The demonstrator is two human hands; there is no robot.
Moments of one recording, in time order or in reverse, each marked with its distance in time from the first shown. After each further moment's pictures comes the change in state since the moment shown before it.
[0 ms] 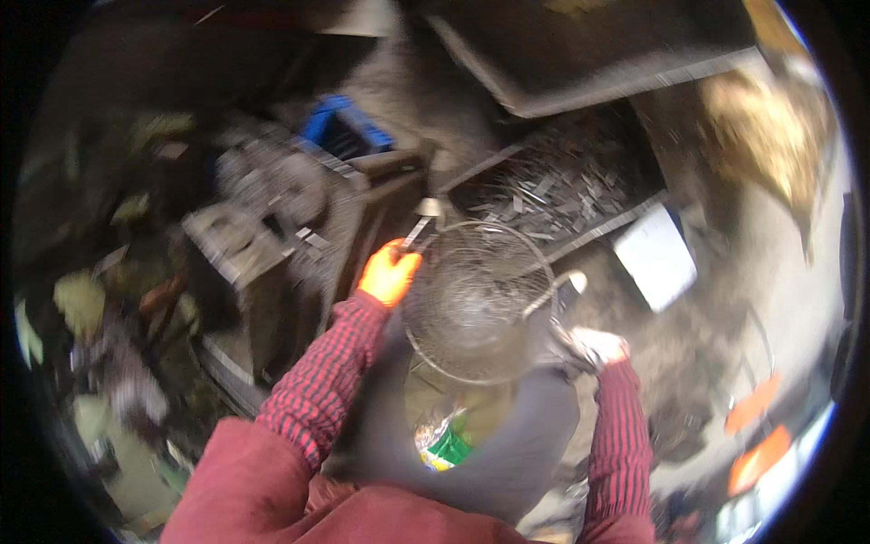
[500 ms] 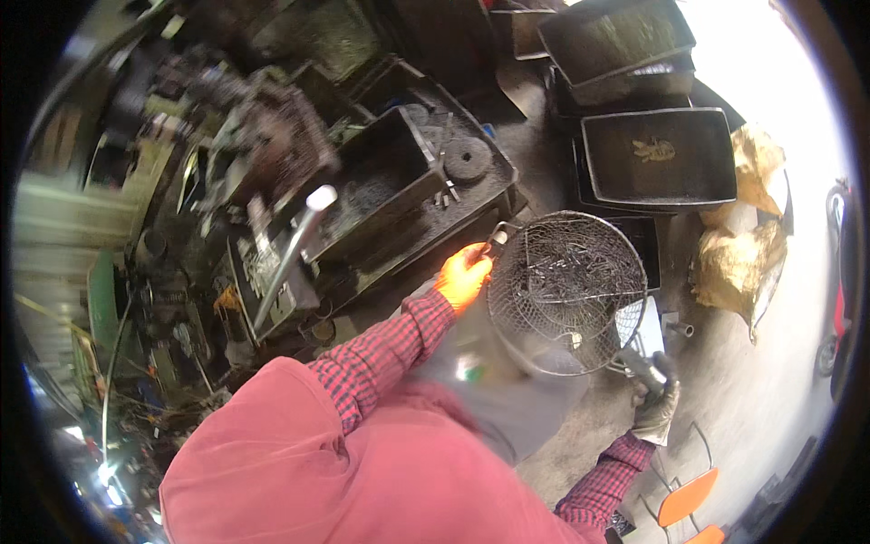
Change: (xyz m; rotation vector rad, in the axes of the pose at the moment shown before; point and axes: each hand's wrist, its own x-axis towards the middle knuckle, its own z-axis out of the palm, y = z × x) left_hand -0.276 0.006 -0.018 -0.641 0.250 0.320; right_hand -0.253 -0.125 0.031 1.710 1.128 -0.201
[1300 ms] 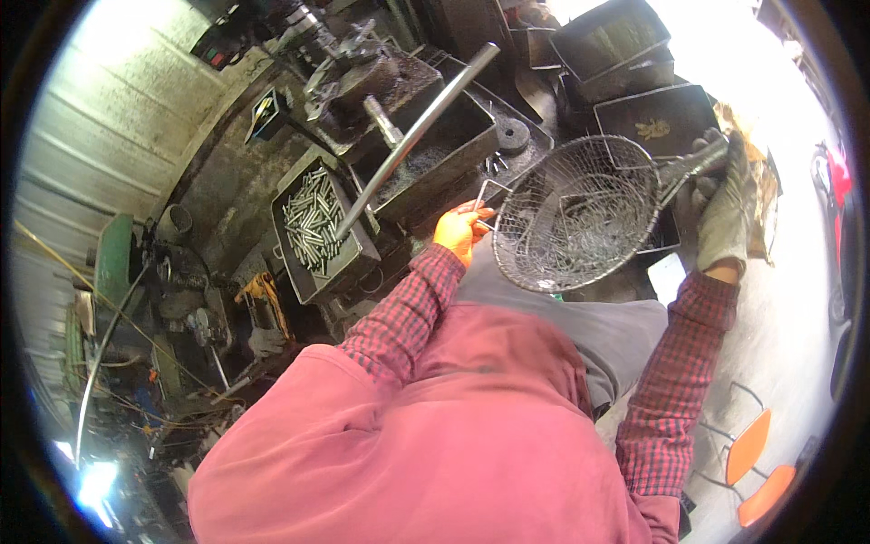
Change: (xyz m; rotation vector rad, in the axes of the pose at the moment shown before) left_hand -0.129 -0.063 -0.136 -0.440 0.085 -0.009; right_hand -0.195 -0.064 0.202 -0.127 -0.136 -0.638
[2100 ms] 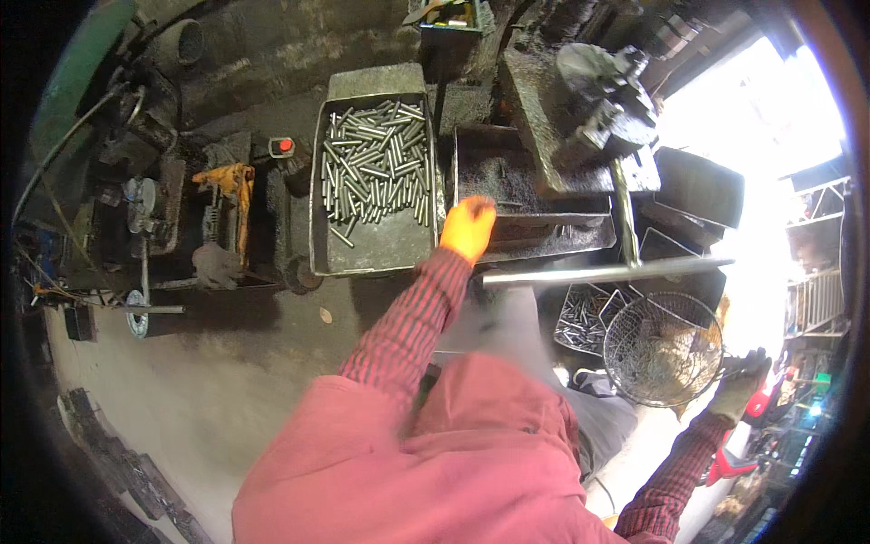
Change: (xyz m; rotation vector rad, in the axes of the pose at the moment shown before) left_hand 0.079 0.044 -0.235 0.202 0.410 0.514; right_hand 0.037 0.019 0.040 -0.238 -0.059 -0.296
